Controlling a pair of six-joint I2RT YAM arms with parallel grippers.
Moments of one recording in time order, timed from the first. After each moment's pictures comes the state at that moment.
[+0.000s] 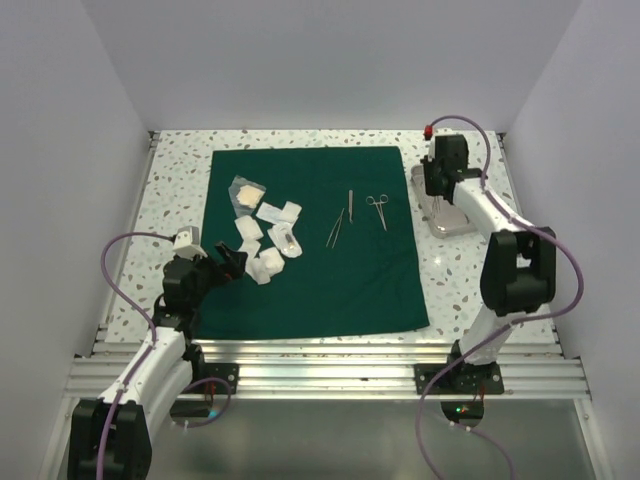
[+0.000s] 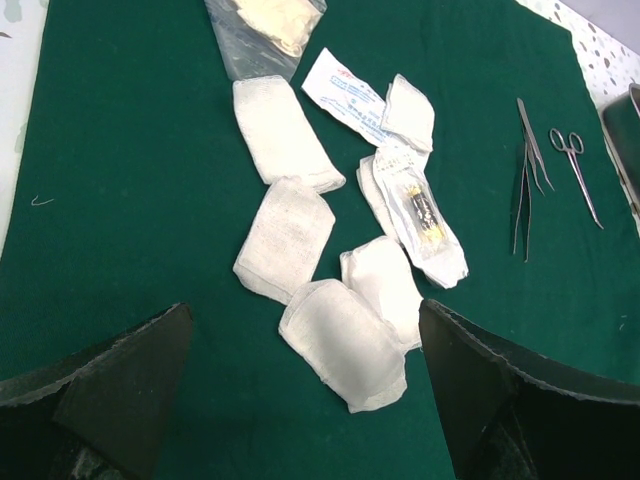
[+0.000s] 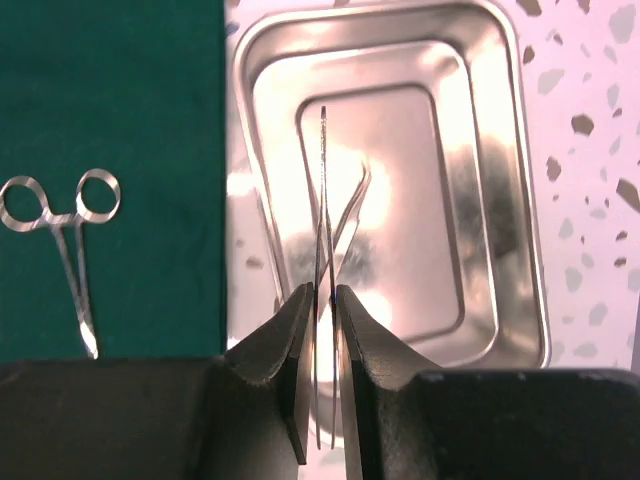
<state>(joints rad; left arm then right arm) -0.07 0.74 0.14 0.28 0.14 -0.49 0.12 1.72 1.31 -0.34 0.19 -0.07</state>
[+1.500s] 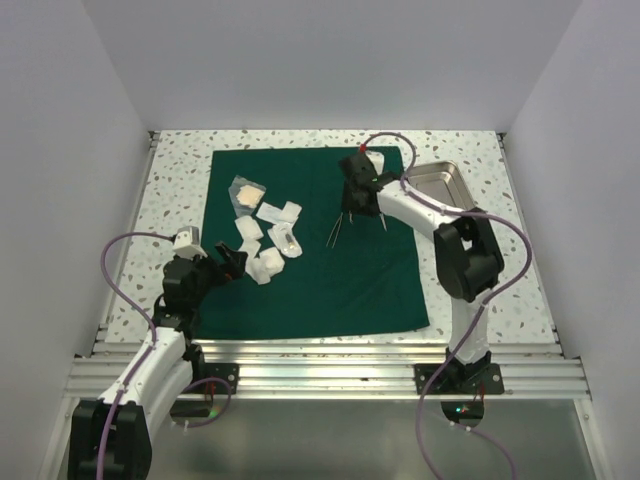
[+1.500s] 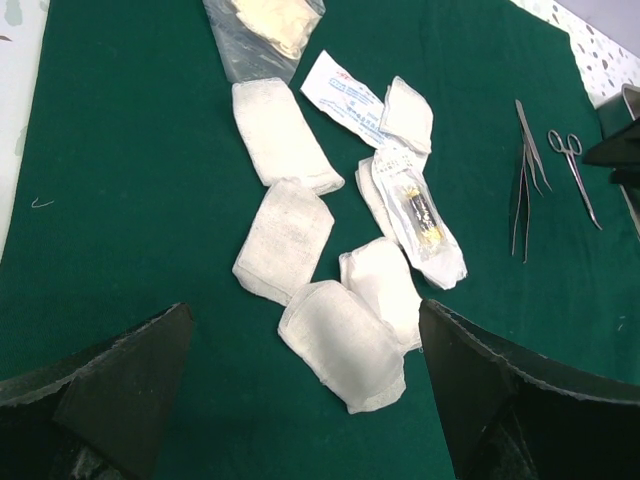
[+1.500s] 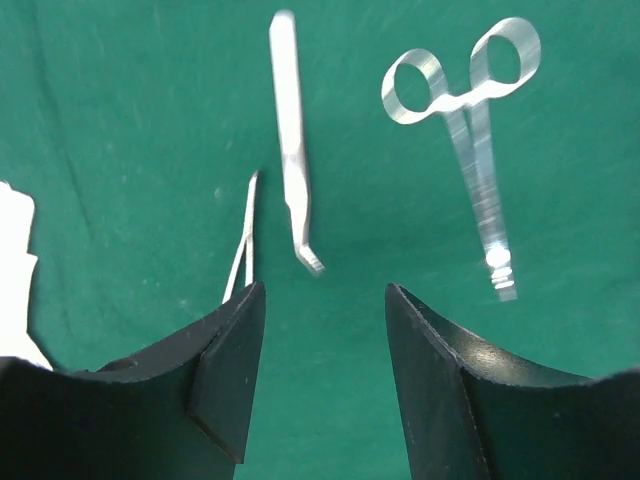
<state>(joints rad) -0.07 0.74 0.14 0.28 0.14 -0.49 0.54 1.98 1.55 -0.54 0.35 0.60</state>
